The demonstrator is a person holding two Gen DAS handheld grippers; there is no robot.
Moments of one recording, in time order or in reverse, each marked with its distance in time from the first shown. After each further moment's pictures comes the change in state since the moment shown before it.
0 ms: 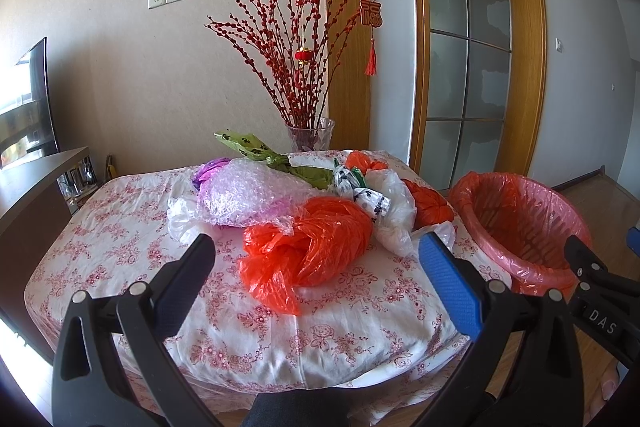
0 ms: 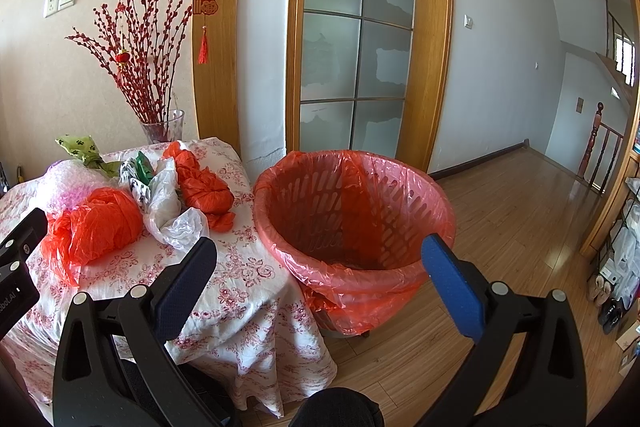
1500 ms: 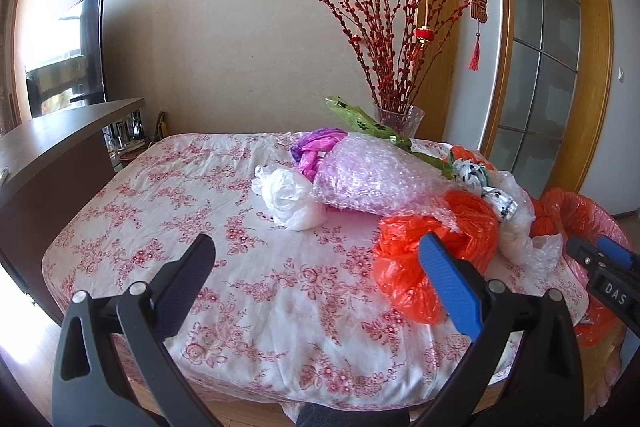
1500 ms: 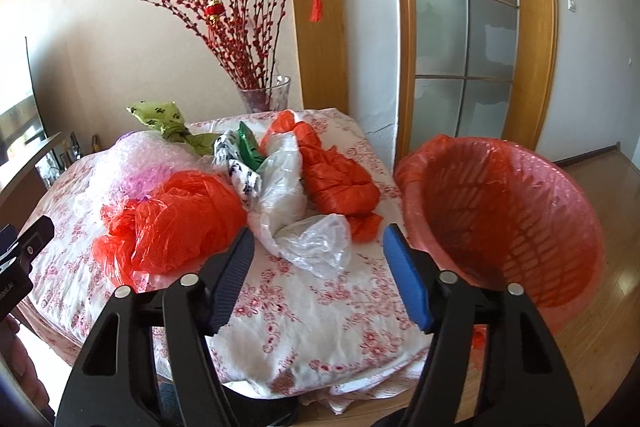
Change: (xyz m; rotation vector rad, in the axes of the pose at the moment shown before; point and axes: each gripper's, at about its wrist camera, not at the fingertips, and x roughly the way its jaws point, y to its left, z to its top) left arm 0.039 0.107 -0.014 -0.153 0.069 0.173; right arm 0.070 0.084 0.010 -0.086 0.118 0.378
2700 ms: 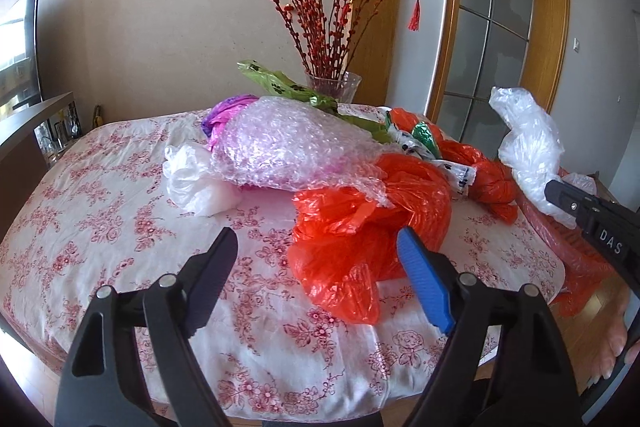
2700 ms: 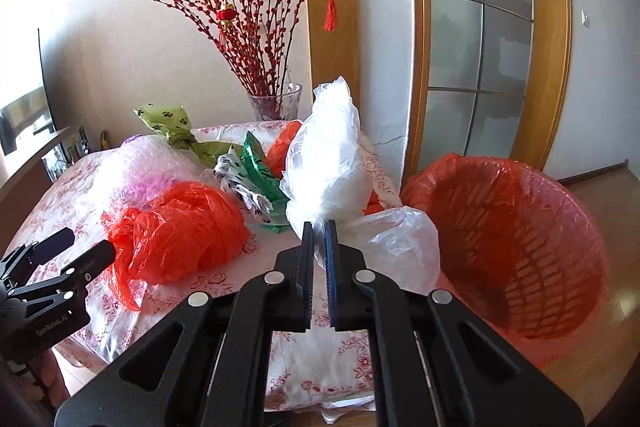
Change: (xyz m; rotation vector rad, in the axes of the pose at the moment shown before) left arm 0.040 -0.043 -0.010 0.091 0.102 -0.220; right arm 0.000 -0.007 0.009 -0.051 -0.033 0.012
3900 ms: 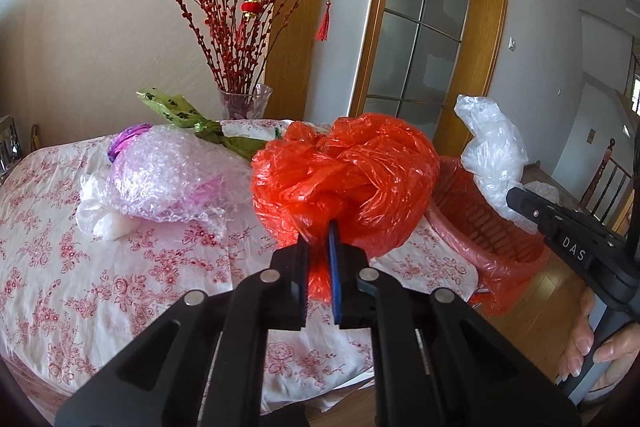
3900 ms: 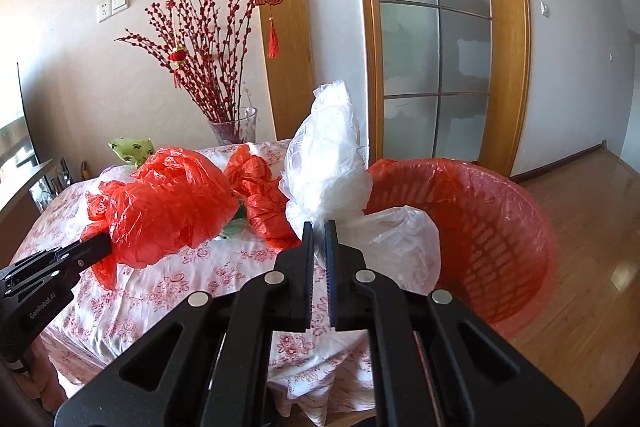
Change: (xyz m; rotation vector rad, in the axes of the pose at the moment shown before) left arm -0.011 -0.059 0.024 0.059 -0.029 -0.247; right arm -0.045 -0.056 -0.005 0.092 -0.065 -0.082
